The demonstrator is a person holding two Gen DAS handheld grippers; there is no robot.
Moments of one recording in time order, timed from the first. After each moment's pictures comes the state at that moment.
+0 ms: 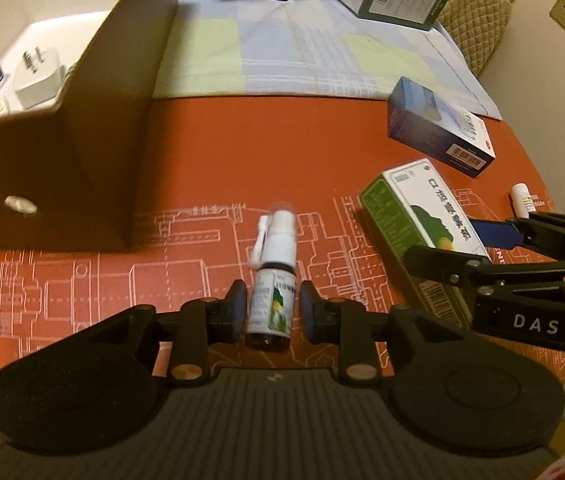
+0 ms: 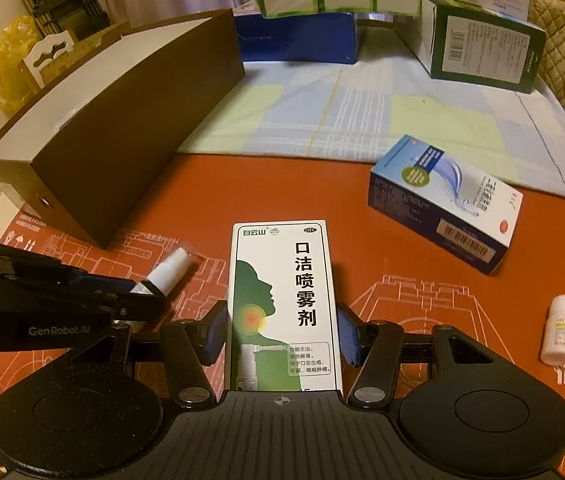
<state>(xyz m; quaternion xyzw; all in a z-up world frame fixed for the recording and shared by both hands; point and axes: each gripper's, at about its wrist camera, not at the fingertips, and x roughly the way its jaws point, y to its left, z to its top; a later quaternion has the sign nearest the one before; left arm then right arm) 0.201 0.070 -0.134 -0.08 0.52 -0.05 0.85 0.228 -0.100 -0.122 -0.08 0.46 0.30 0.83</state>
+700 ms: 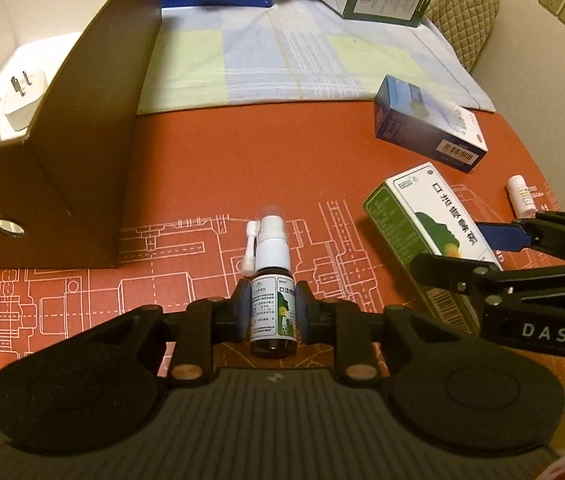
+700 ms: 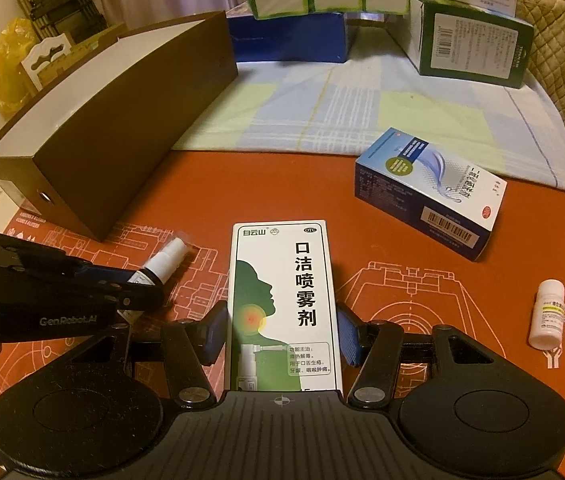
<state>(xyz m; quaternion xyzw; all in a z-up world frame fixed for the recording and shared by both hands) 0.204 0.054 -0.129 -0.06 0.51 -0.06 0.86 0.222 -0.113 -0.118 -0.07 0.46 0.29 0.83</state>
